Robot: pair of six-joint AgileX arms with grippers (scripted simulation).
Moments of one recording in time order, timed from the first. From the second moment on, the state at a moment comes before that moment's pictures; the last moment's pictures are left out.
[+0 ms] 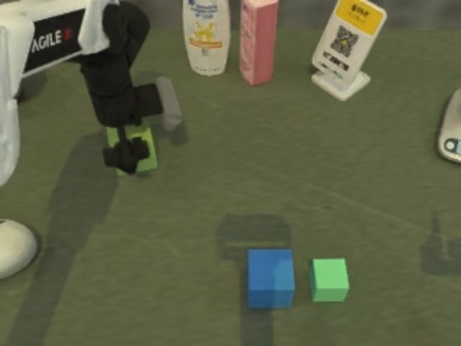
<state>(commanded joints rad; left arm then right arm) -0.27 2.47 1.97 -1.07 0.01 1.06 0.01 0.00 0.00 0.00 0.00 0.00</state>
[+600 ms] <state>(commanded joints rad) -0.27 2.47 1.97 -1.07 0.01 1.06 0.01 0.00 0.00 0.00 0.00 0.00</state>
